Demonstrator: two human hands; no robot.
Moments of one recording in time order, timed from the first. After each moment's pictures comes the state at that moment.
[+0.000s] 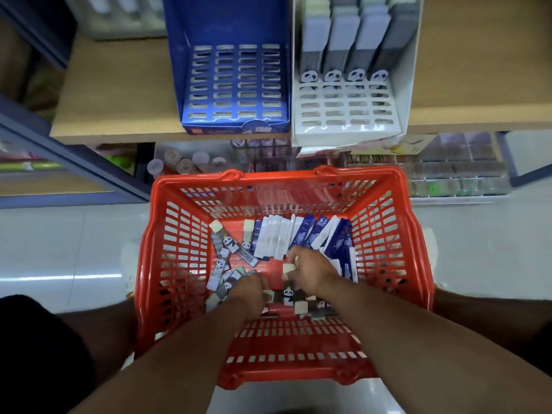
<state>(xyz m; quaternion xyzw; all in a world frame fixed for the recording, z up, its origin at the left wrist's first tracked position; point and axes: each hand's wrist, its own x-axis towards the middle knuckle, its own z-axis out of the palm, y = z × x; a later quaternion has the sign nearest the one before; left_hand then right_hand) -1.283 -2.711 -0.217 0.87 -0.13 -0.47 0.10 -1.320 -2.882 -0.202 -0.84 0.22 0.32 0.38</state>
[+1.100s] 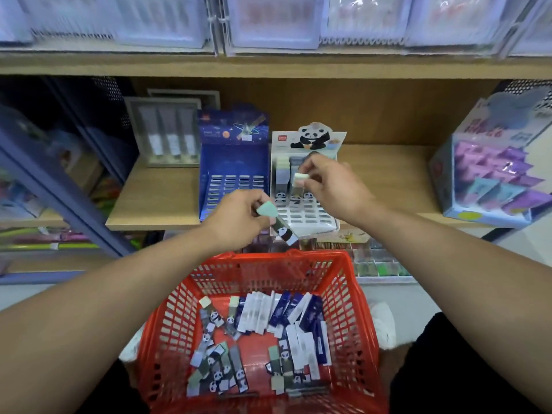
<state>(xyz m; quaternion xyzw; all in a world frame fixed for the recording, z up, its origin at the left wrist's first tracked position) -1.161 -2.785 0.094 0.85 -0.30 -0.19 0.38 -1.219 -2.993 0.113 -0.94 0.08 -0.07 0.31</state>
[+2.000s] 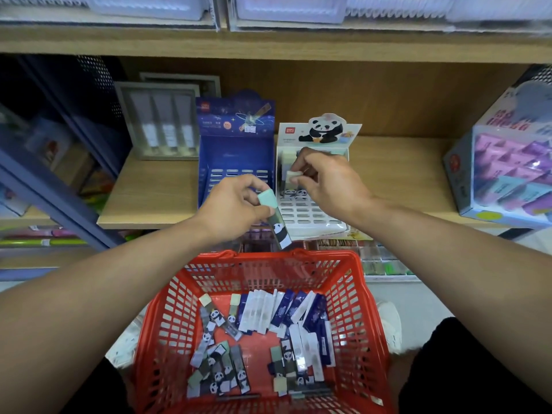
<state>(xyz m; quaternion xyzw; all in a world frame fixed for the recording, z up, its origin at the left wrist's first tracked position) -1.137 -2.786 0.088 0.82 -0.22 -0.22 0.48 -1.193 -2.986 0.095 -0.95 0.04 -0.12 0.30</state>
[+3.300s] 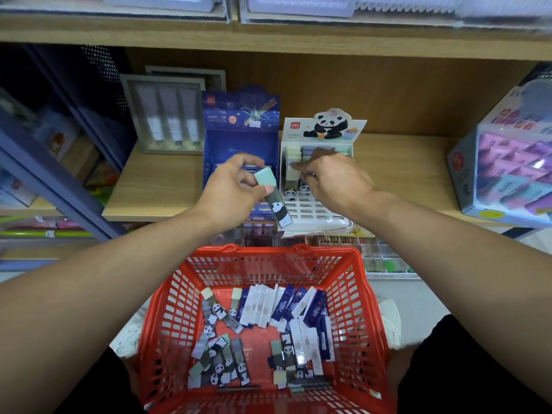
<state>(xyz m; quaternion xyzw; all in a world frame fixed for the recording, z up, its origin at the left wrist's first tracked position) -1.134 -2.786 0.093 0.81 -0.17 -0.19 0.53 -1.189 -2.984 0.105 -0.99 0.06 -0.03 0.09</state>
